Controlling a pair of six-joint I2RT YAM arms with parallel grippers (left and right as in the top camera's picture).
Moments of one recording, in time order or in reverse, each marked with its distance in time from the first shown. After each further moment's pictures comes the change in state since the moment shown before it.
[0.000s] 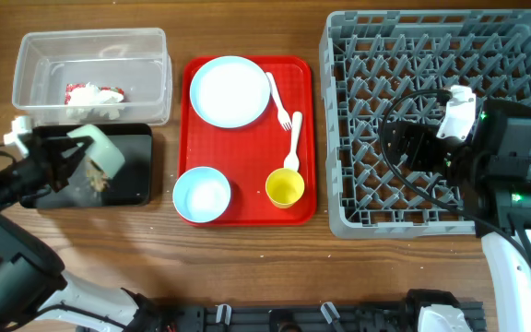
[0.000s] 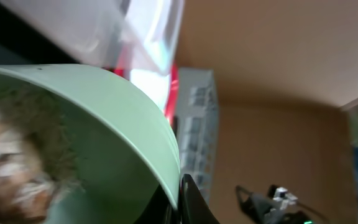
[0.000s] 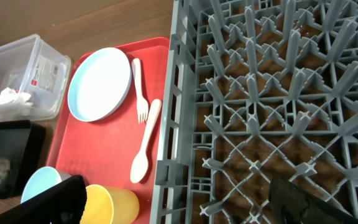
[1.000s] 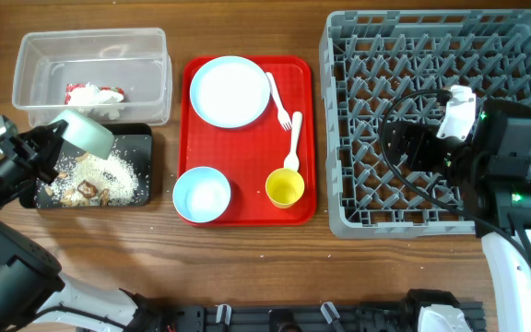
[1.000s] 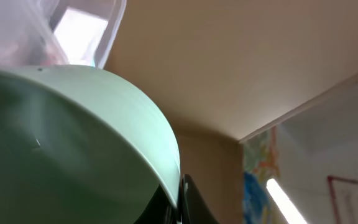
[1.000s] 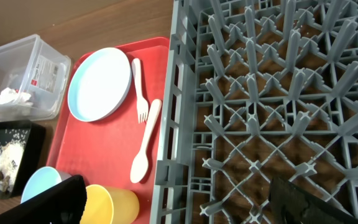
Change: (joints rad) left arm 0.050 0.000 0.000 0.060 0.270 -0.344; right arm 0.000 0.000 0.000 0.000 0.000 0.000
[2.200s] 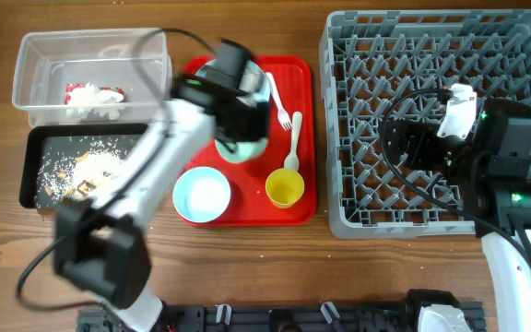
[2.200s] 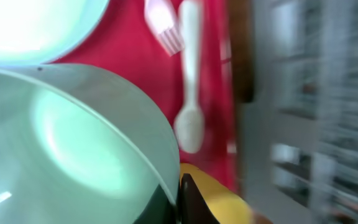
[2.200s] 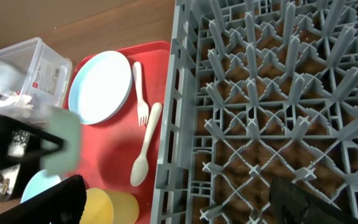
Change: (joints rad) left arm -1.345 -0.030 0.257 0.213 -1.322 -0.364; right arm 0.000 0.000 0.000 0.014 0.000 0.000
